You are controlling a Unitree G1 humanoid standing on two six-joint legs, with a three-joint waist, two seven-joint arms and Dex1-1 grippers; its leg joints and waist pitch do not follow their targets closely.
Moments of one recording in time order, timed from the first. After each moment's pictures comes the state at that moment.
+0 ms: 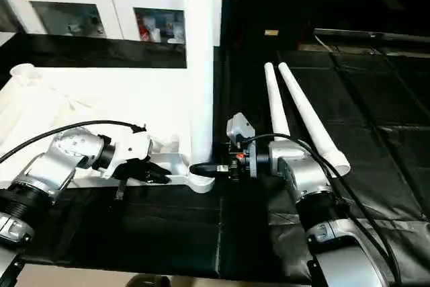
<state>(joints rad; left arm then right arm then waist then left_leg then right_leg) -0.62 0.49 -0.35 0.55 0.04 -0.03 -1.36 -0.59 -0.30 0.17 0.63 0.24 0.12 1.35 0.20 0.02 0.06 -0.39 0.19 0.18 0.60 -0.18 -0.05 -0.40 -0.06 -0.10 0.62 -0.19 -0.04</state>
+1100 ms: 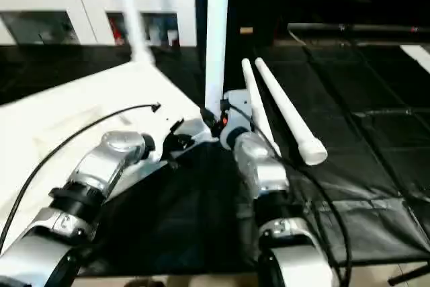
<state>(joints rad) -0.68 0.18 -0.21 0.60 0.08 0.35 -0.71 -0.61 0.05 -0.08 0.66 0.14 0.17 0.31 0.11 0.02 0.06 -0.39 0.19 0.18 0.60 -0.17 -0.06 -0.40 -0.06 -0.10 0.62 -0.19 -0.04</state>
